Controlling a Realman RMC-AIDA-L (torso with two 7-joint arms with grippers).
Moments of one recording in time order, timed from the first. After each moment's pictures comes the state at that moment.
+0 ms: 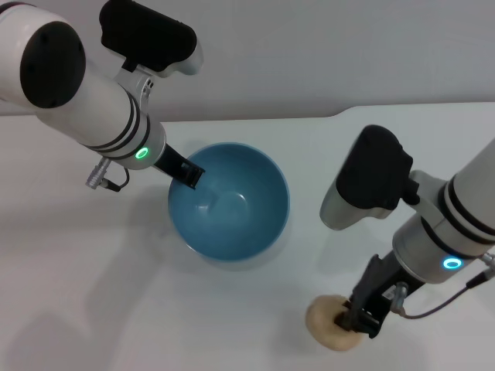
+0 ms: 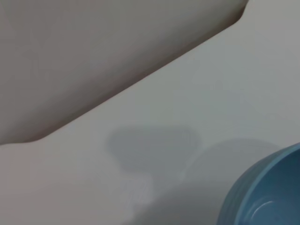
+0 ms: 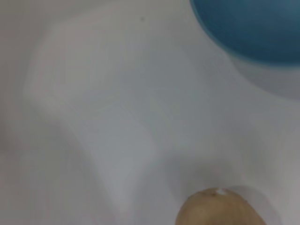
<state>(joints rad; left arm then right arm) -0.77 -2.06 1.67 1.11 -0.40 -1.13 0.12 0.57 2.07 -1.72 -1.33 -2.46 -1.55 2.57</state>
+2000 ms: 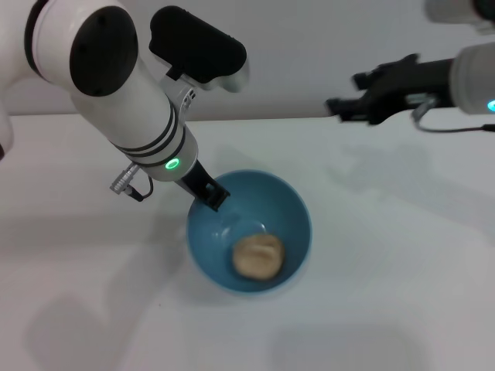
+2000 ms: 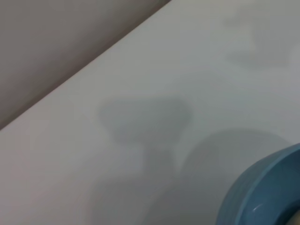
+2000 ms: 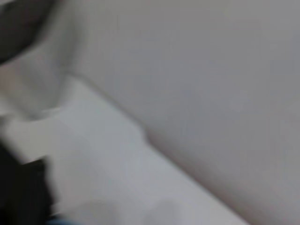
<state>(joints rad) -0.86 -2.07 1.75 1.11 -0.45 -1.25 0.11 0.49 2.08 -1.35 -1.50 -2.37 -1.13 2.39</state>
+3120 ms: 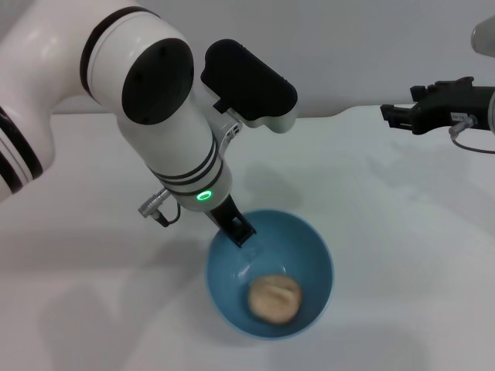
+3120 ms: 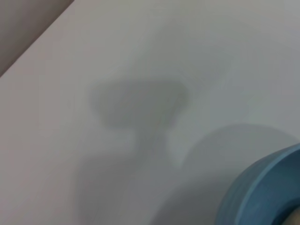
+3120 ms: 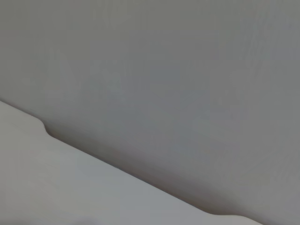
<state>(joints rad) -0.90 -2.08 1.91 1.11 -0.52 -1.28 0.11 0.39 2.09 -1.31 -1.33 -2.37 -0.87 2.33</state>
